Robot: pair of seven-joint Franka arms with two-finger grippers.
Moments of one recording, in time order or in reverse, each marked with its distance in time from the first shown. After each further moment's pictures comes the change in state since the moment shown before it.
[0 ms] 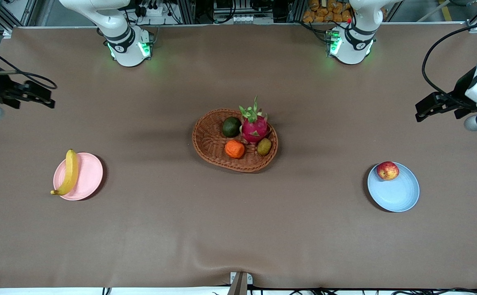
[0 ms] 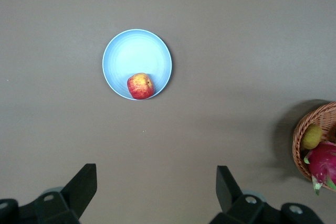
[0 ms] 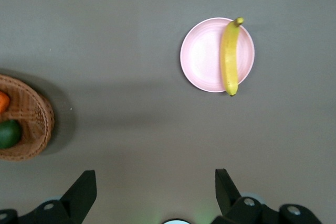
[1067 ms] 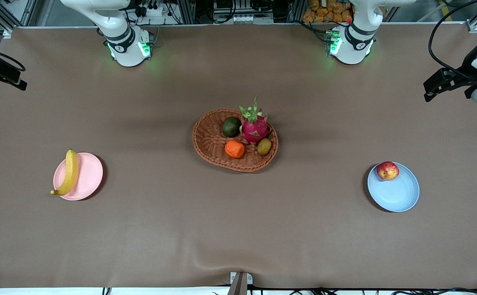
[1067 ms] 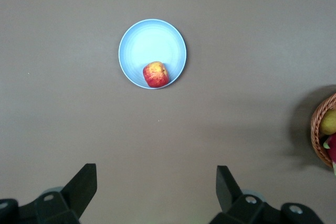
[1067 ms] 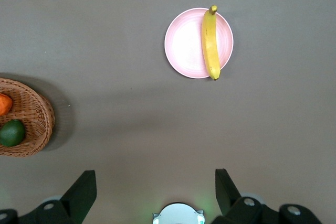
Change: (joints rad) left arm -0.355 -0.161 0.401 -0.160 0.000 0.023 0.065; right arm -0.064 -0.035 0.010 0.066 0.002 -0.111 0.005
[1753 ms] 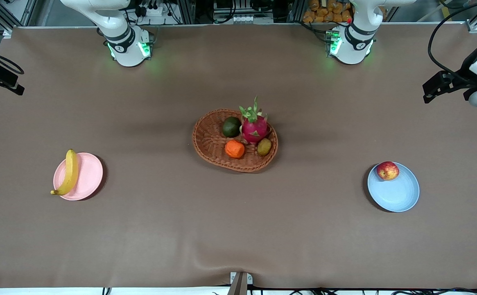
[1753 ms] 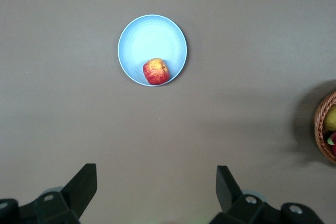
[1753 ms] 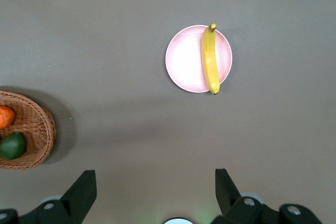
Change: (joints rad) left arm 0.000 0.011 0.002 -0.009 0.000 -0.001 0.017; right arm 0.000 0.000 0.004 0.000 -0.004 0.057 0.000
